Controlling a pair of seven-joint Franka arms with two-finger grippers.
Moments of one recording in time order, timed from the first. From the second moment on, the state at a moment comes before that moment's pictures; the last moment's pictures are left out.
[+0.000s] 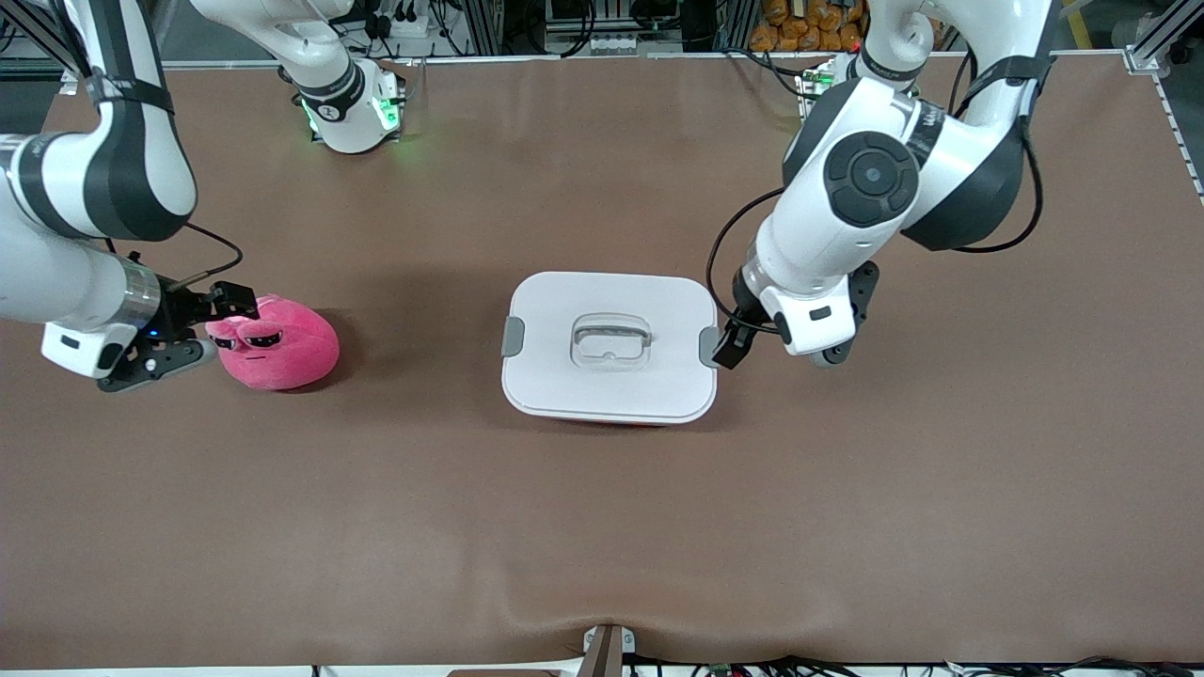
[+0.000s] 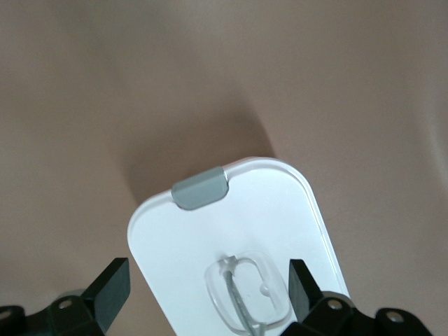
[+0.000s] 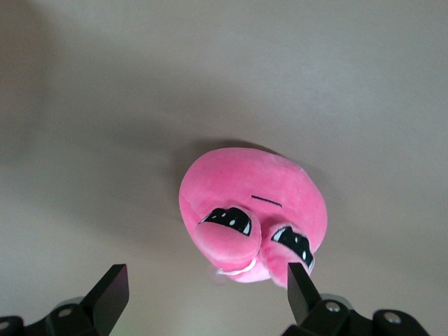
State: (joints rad) left arm -0.53 0.42 -0.02 -1.36 -0.11 1.78 -1.65; right arm 0.04 0.18 -0.06 -1.83 0.02 1.81 -0.47
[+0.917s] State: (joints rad) left arm -0.69 0.55 -0.02 -1.36 -0.08 1.94 -2.03; right arm 0.03 0.18 -0.06 -1.97 0.02 1.92 -1.27
